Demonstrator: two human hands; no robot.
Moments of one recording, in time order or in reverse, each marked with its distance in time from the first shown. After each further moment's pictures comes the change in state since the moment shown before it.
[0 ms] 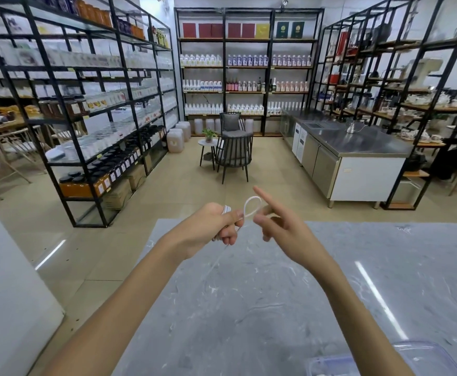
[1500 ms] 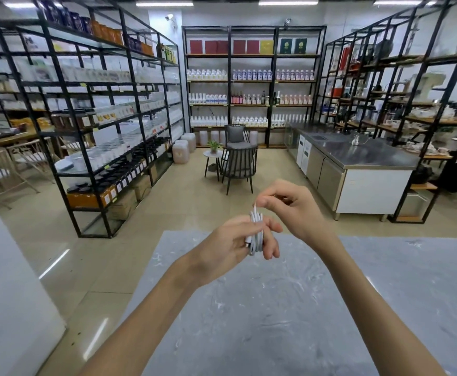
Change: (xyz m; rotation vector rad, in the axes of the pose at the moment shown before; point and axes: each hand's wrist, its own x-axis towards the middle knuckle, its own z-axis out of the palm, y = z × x) left_hand -0.024 0.020 0.015 -0.363 -0.296 0.268; right_hand 0.047 -0.041 -0.014 -0.114 0.089 -0.346
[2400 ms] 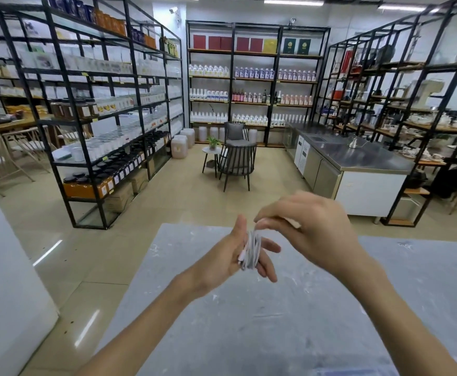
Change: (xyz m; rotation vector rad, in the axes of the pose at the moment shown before) left_hand -0.025 -0.035 0.006 0.044 0.037 -0.080; right_hand -0.044 -0.074 -0.015 -0.710 -0.130 -0.192
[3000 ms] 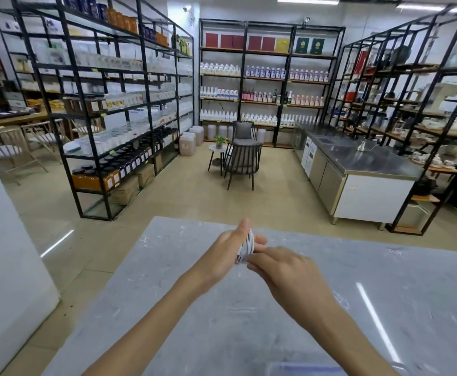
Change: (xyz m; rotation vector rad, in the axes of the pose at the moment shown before) left_hand 0.052 -0.006 0.083 0.153 0.354 -0.052; right_hand -0.095 0.037 0.003 -0.126 -0.194 0.012
